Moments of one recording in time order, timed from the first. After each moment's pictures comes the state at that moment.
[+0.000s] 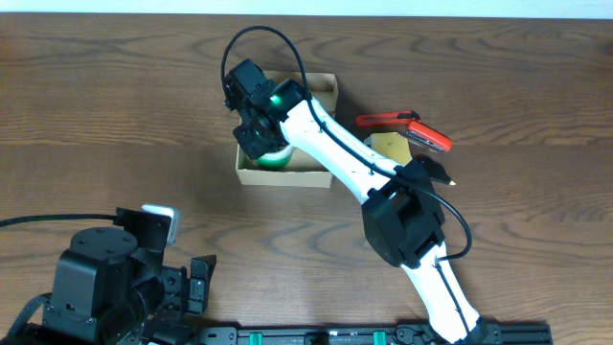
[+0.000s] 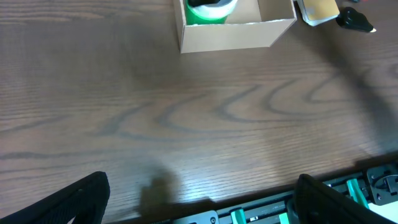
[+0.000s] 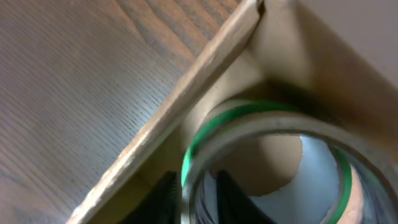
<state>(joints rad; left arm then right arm) -0.34 0.70 1.28 -1.50 0.07 -0.18 0.74 2.35 2.10 -0.98 -0.10 0.14</state>
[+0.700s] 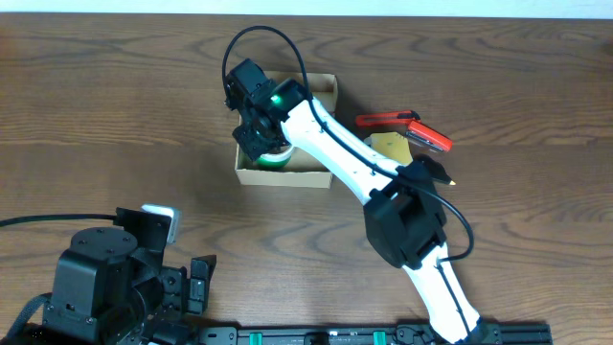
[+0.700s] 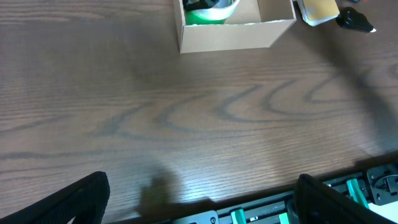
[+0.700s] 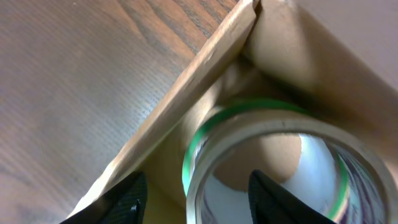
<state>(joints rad) -0.34 0.70 1.28 -1.50 0.07 -0.18 0.74 2.33 2.10 -0.99 -0.10 0.14</state>
